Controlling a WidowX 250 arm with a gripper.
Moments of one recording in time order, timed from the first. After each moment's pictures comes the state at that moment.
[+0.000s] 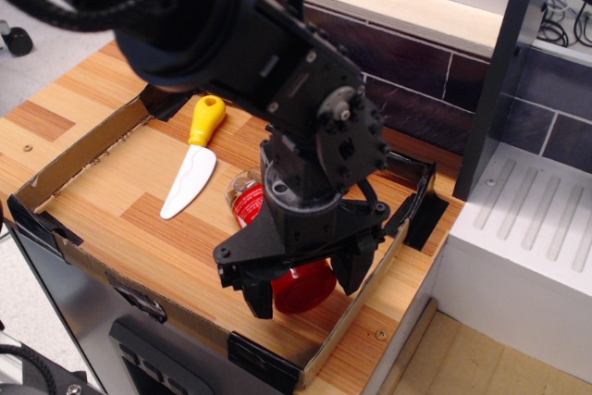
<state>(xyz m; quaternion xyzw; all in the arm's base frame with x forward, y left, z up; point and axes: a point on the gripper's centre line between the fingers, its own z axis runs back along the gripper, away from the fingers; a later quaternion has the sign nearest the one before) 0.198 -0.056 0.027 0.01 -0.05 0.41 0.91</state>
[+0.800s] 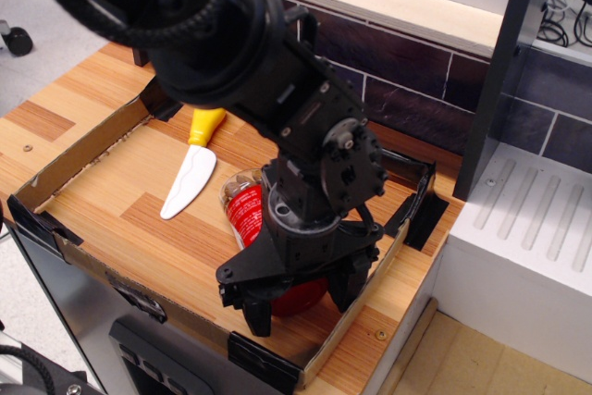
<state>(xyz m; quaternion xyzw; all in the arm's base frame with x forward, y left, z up) 0.196 -0.056 0.007 0.02 -0.04 0.42 0.90</state>
